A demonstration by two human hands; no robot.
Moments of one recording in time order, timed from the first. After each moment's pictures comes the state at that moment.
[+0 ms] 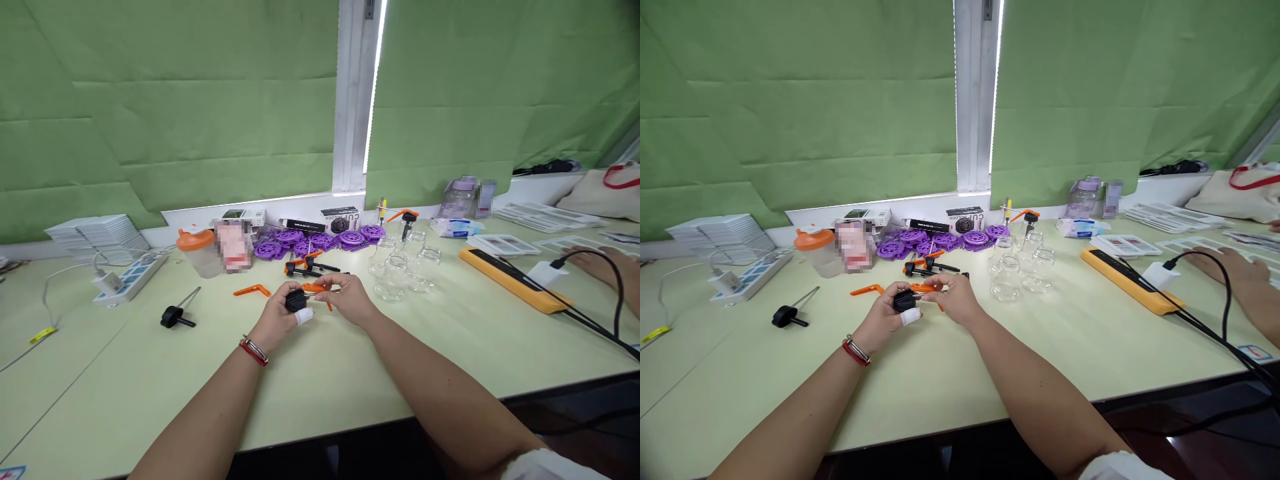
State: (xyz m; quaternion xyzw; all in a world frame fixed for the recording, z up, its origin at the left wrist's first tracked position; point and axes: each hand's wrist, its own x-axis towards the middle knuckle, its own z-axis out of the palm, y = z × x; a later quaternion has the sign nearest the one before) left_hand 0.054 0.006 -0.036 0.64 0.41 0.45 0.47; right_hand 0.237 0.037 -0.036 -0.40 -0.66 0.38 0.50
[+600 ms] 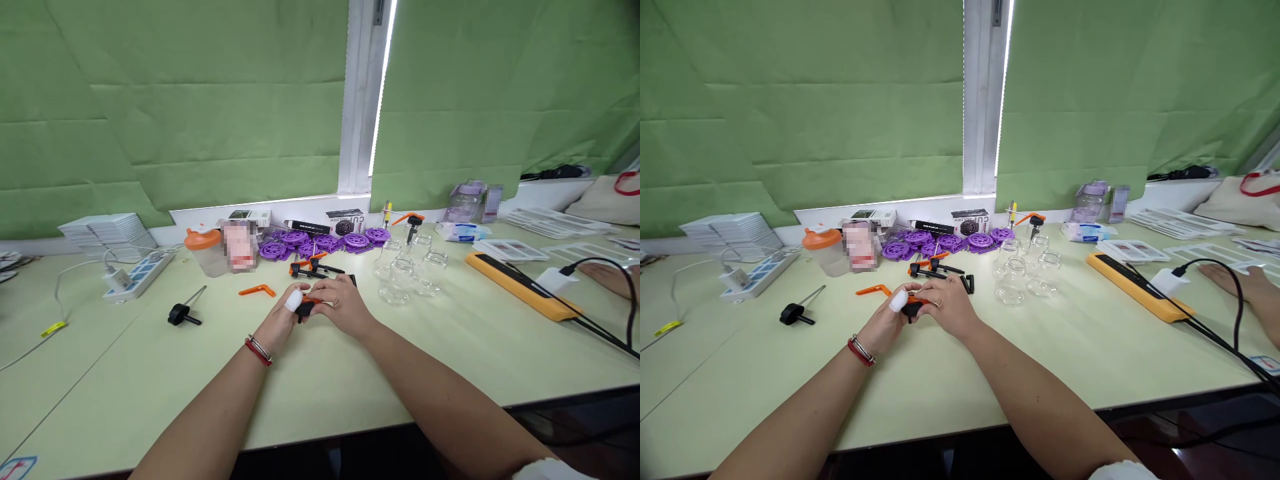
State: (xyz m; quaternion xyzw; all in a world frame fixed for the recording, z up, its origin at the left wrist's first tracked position) left_hand 0.055 0.000 -0.035 0.57 0.36 0.47 0.57; right_hand 0.222 0.019 -0.021 -0.34 -0.85 0.07 0.39
